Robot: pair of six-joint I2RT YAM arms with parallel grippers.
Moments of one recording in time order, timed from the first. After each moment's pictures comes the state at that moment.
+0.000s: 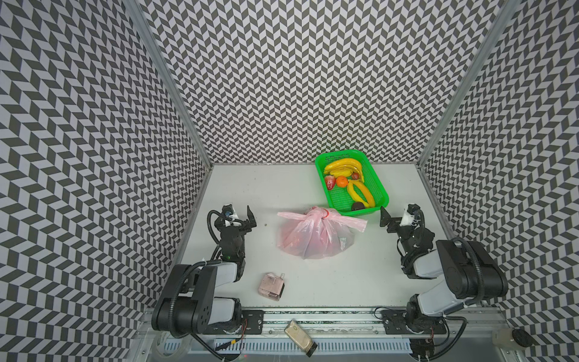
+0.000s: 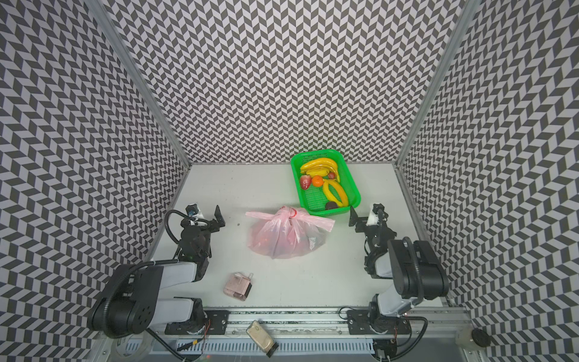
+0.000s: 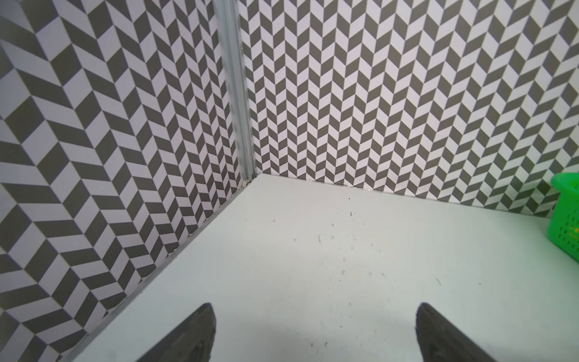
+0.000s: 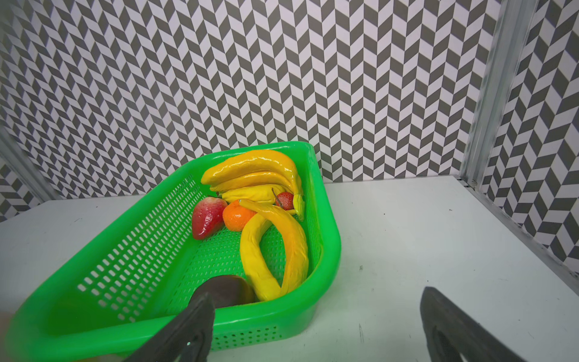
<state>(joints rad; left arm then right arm) -0.08 1.38 0.19 1.13 -0.27 -0.05 -0.05 1.58 0.19 1.37 -0.15 0.11</state>
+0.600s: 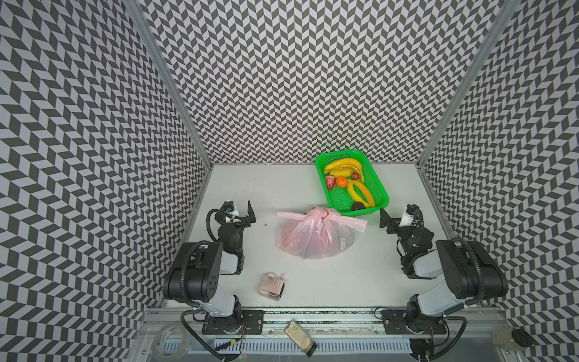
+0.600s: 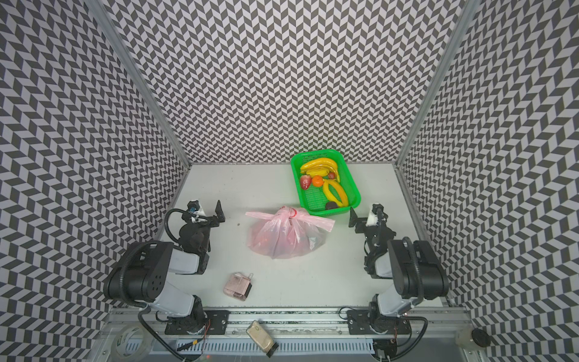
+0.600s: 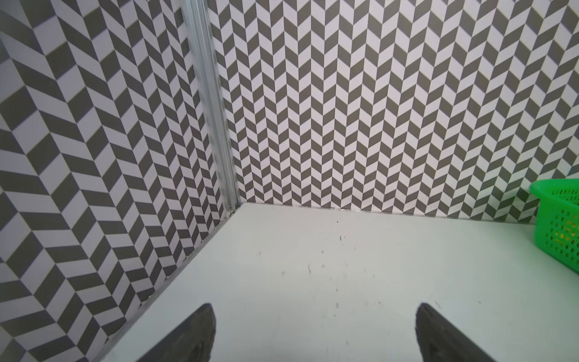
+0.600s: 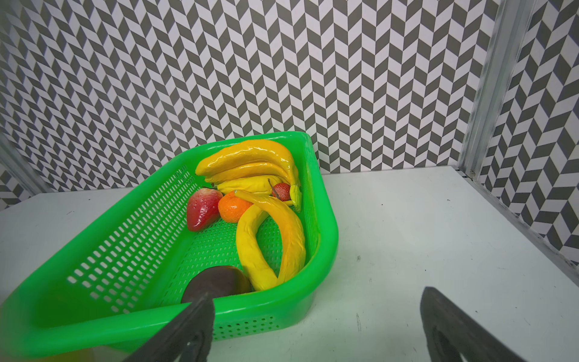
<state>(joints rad) -0.01 1.56 0.26 1.31 -0.12 0.00 -0.04 1.58 0.19 1.35 -0.14 0.10</state>
